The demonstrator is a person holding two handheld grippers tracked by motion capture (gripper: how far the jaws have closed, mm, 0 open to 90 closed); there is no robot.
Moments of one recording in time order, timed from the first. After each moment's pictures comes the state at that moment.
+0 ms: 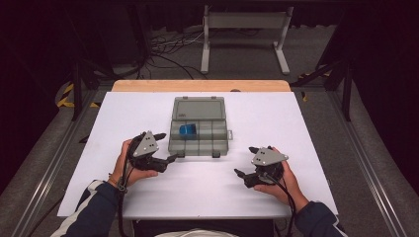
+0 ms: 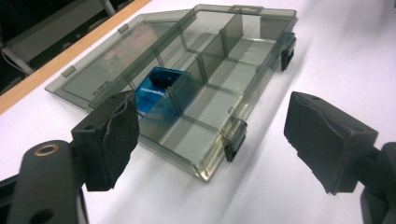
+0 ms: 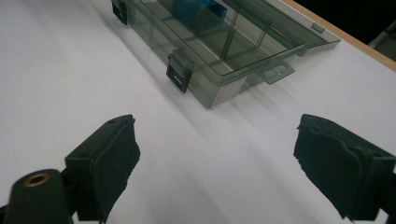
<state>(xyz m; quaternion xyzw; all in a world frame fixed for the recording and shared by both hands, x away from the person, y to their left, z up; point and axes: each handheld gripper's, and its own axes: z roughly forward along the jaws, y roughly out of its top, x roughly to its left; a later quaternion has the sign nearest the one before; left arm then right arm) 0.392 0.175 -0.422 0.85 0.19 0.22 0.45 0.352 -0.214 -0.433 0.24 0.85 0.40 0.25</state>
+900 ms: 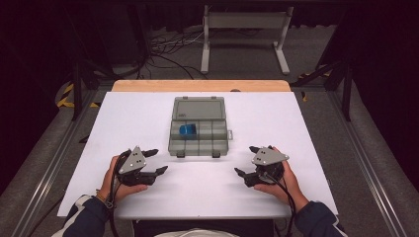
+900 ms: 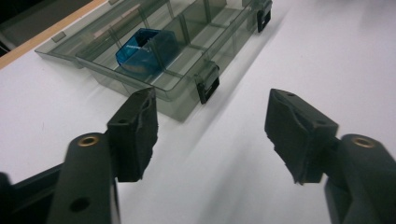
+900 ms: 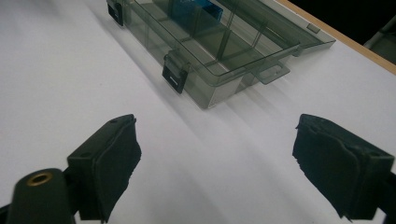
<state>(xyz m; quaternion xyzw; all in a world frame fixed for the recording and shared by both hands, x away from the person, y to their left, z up) 0.358 0.202 -0.441 0.85 0.20 0.21 0.44 0.353 -0.215 -0.433 0.25 0.84 0.40 0.26</state>
